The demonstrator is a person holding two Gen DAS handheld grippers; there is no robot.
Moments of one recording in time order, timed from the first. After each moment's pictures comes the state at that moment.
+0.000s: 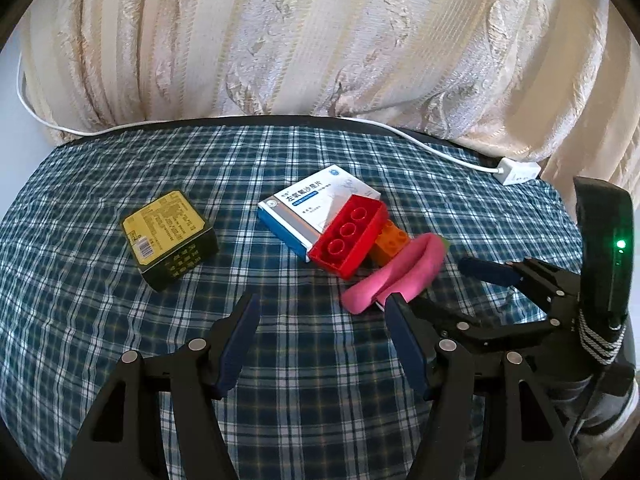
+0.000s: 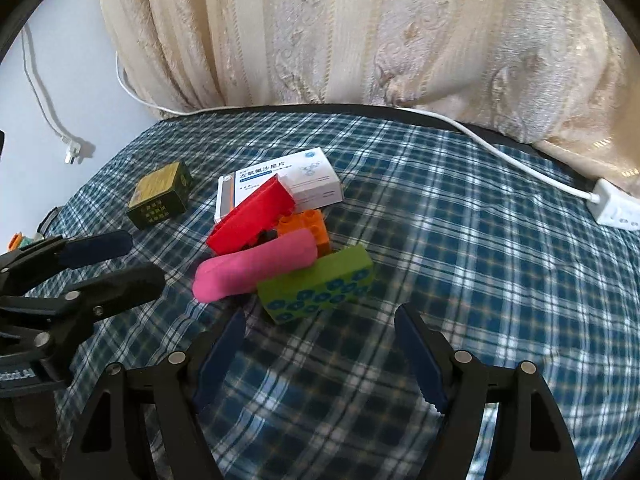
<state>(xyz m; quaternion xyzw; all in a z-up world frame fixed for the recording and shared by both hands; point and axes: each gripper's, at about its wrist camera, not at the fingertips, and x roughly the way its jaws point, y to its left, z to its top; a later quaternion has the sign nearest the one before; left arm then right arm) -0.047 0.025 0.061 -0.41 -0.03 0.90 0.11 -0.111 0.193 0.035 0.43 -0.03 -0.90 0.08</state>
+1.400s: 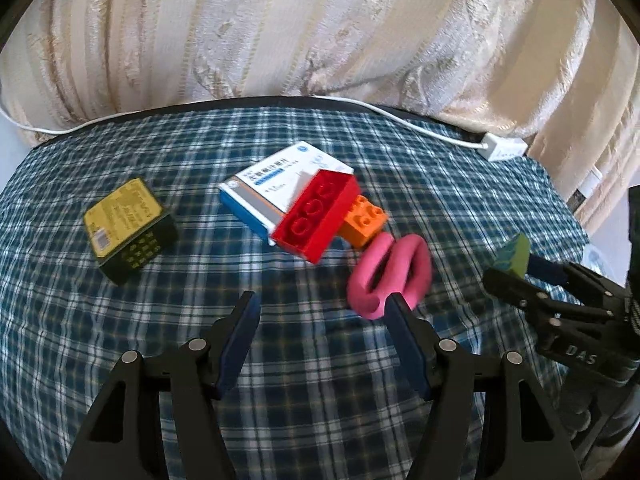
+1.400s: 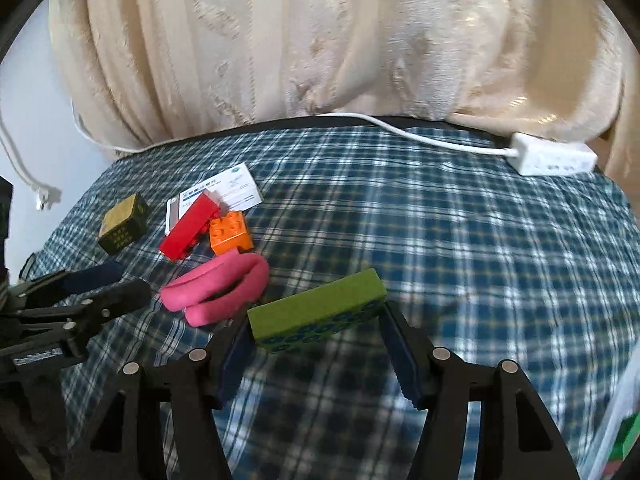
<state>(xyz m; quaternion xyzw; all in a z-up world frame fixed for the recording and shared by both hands) -0.050 0.048 0.045 -0.44 -0.01 0.89 0.15 -0.058 0.244 0.049 0.40 -0.09 -0.91 -0.02</state>
